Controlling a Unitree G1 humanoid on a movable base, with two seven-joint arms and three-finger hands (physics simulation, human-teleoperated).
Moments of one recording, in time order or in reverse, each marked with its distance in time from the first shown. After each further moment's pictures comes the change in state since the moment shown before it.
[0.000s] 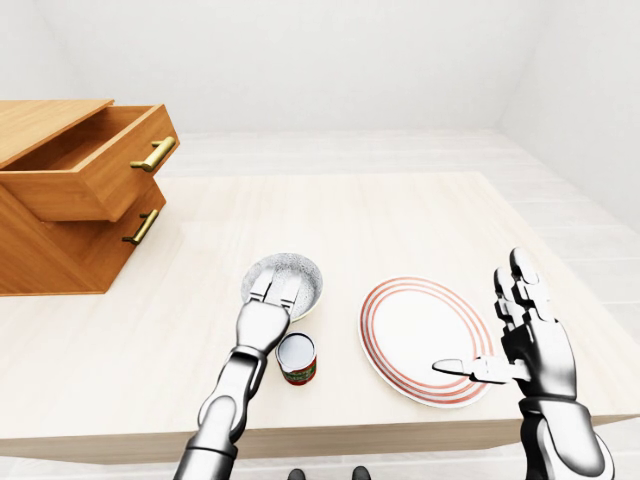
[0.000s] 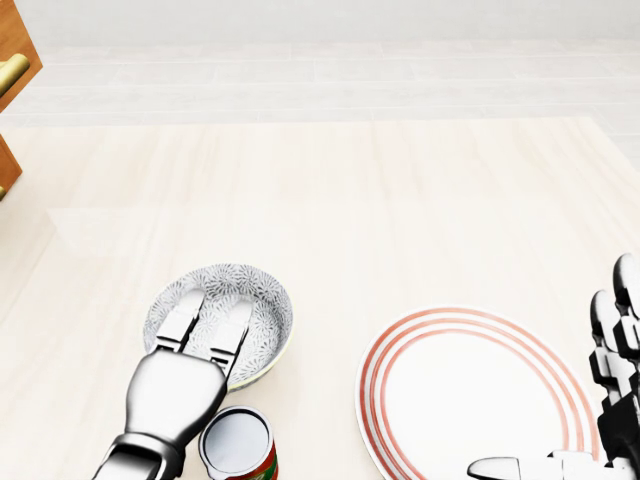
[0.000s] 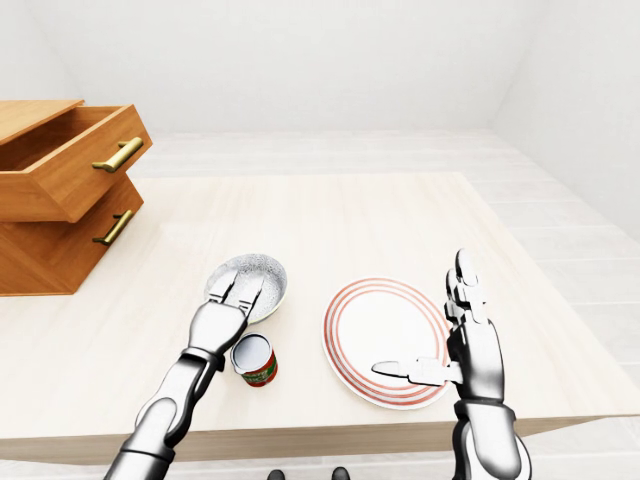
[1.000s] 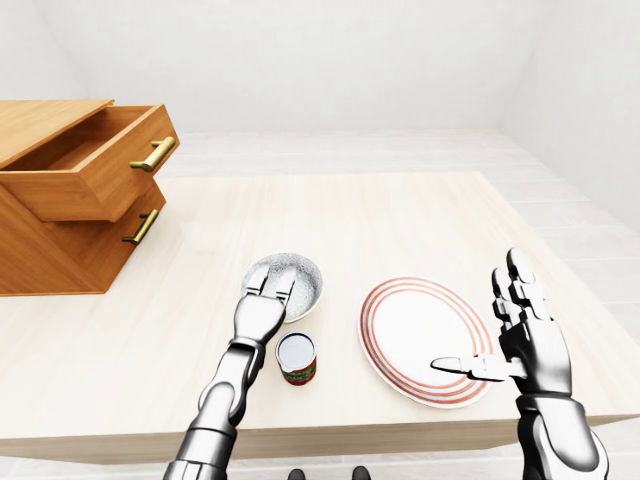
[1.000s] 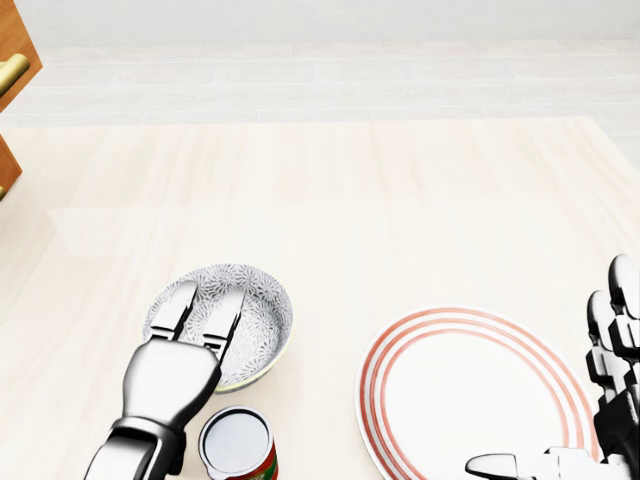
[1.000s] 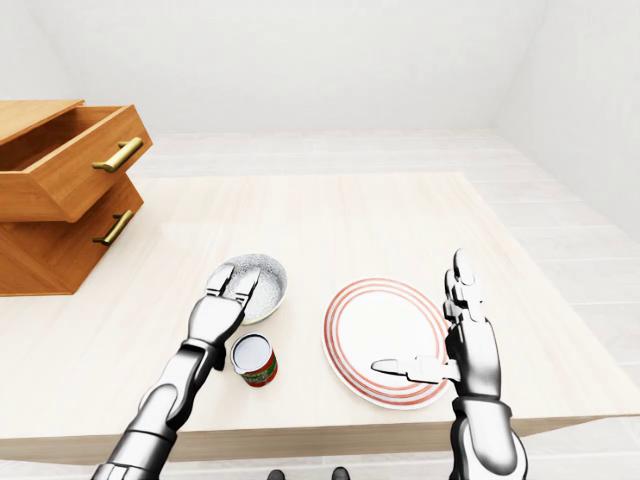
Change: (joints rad) left arm -0.087 0.012 0.022 0.133 -0.094 0.000 0.056; right arm -0.012 -0.008 0.006 0.027 -0.009 -0.006 -0.011
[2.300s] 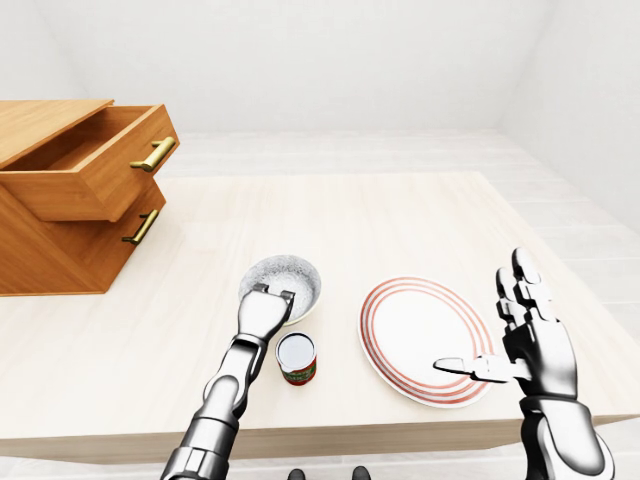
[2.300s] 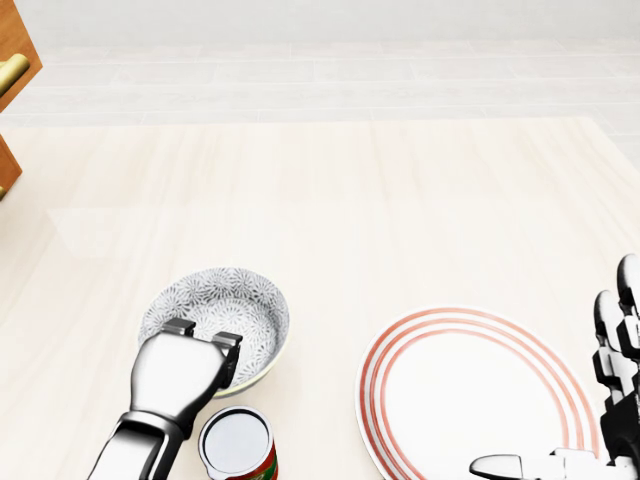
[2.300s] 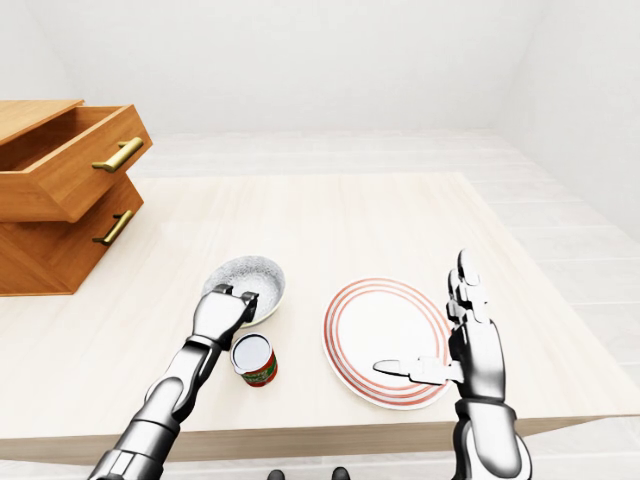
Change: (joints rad) left arm -0.059 0.010 -0.026 0.106 0.033 0.000 0.096; right arm 0.007 0.003 -0.010 -0.018 0.008 0.004 0.001
